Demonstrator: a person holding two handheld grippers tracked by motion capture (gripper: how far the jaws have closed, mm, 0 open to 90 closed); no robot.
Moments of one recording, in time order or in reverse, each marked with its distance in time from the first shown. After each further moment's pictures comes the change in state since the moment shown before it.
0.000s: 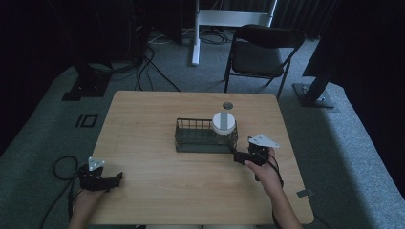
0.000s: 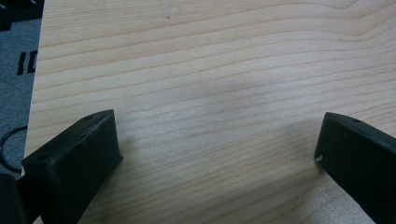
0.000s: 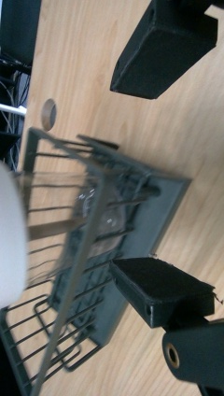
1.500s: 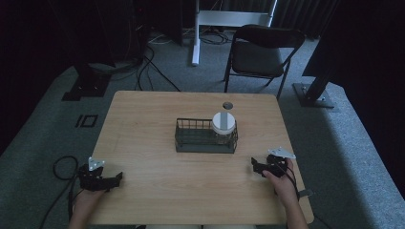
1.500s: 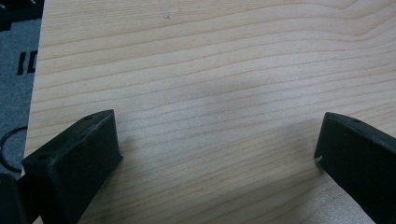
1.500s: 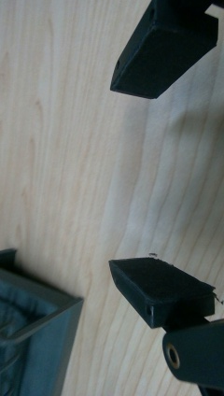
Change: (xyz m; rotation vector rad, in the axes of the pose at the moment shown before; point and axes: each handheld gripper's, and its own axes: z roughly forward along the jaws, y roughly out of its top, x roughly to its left) left arm 0.000 0.000 0.000 0.000 0.000 0.000; right arm -0.055 -0.059 -0.019 0.177 -0.186 0.081
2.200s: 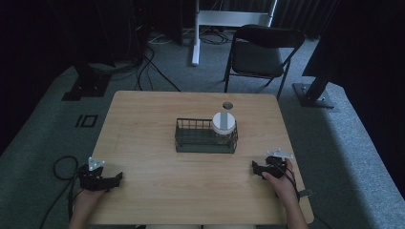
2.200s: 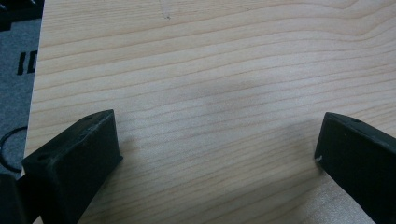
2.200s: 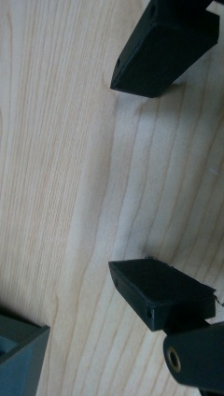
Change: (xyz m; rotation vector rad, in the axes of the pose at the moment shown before) left arm 0.000 0.000 0.000 0.000 0.000 0.000; right arm -0.001 -0.007 0.006 0.087 -0.037 0.010
